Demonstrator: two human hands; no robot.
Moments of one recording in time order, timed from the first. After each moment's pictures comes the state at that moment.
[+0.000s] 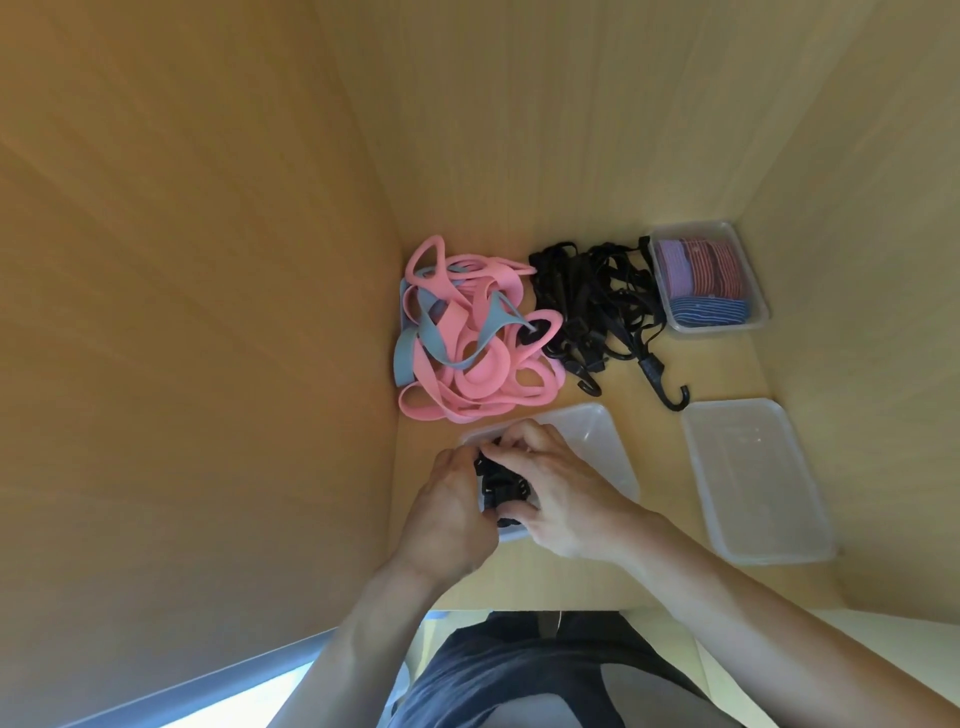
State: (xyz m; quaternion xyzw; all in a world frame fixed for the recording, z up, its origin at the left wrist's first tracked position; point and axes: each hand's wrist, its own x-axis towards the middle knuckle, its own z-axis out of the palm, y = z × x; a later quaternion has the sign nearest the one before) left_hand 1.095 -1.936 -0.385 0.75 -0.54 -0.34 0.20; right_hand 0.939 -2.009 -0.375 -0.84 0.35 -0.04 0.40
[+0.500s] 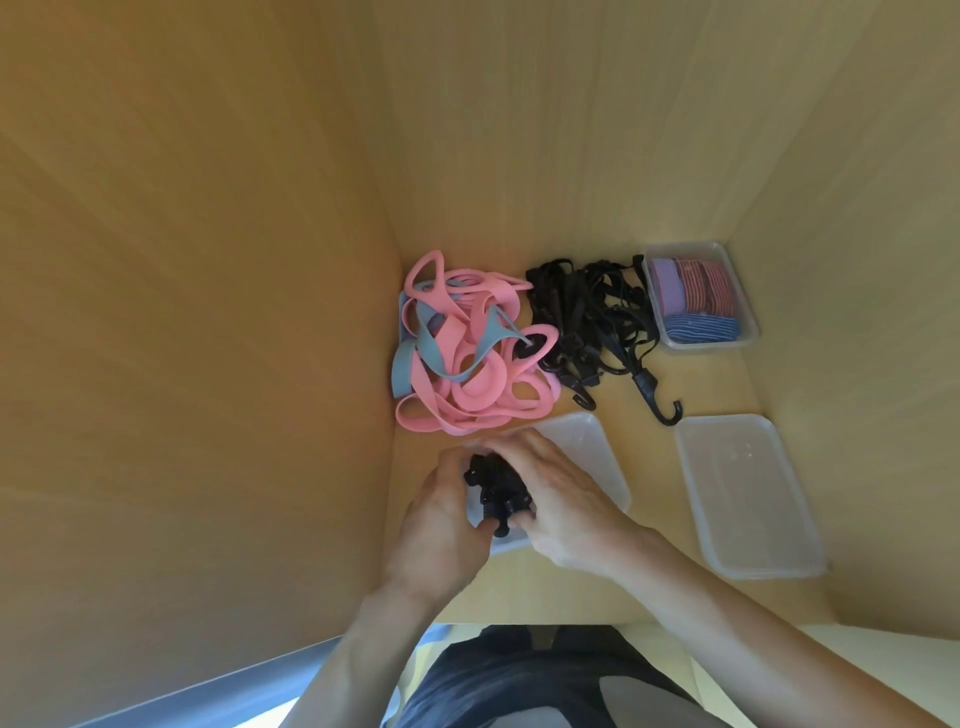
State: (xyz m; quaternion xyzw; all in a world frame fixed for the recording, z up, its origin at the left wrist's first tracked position) left_hand 1.095 -1.928 -0.387 0.76 -0.52 -0.31 0.24; right_hand 0.939 -2.008 -0.369 -0.83 0.38 -0.07 0.40
